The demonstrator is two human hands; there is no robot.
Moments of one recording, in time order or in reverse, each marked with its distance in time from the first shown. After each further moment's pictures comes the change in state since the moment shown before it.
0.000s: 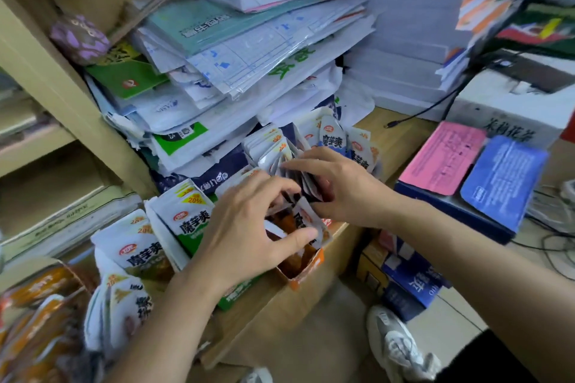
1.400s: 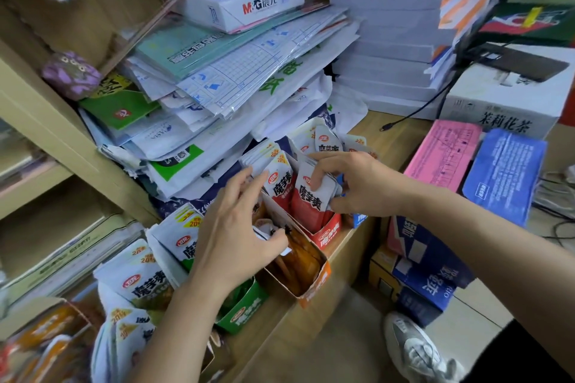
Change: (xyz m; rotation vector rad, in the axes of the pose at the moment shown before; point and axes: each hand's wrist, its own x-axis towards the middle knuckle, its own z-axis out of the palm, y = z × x) left_hand 0.014 -0.021 0.002 0.083 0.002 -0.198; right_hand -0.001 0.008 -0.031 0.067 -0.021 0.124
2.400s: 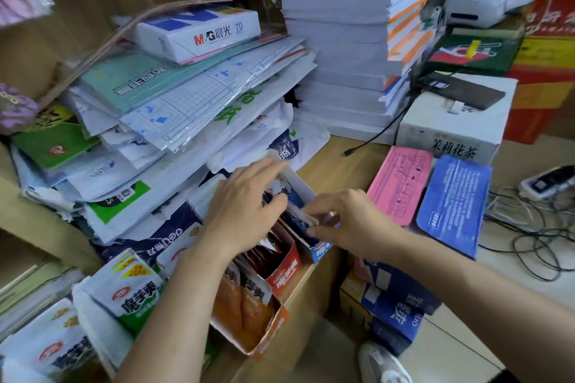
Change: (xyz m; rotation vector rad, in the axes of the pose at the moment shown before) left_hand 0.101 0.058 0.027 -0.032 -0.125 0.169; right_hand -0.033 0.043 -0.004 0.107 0.160 0.121
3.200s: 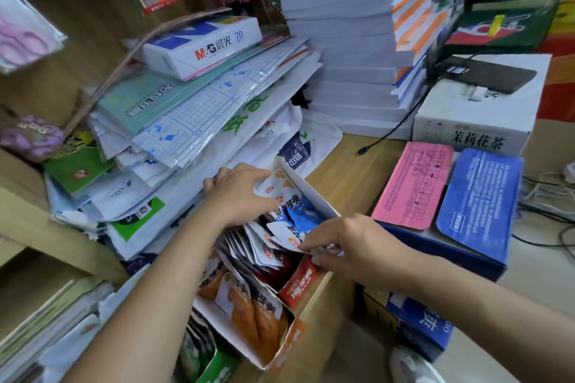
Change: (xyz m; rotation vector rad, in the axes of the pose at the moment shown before) left_hand 0.050 -0.021 -0.018 0.303 -0.260 -0.316; right_hand -0.008 0.002 0.016 -0.045 -0.102 -0.039
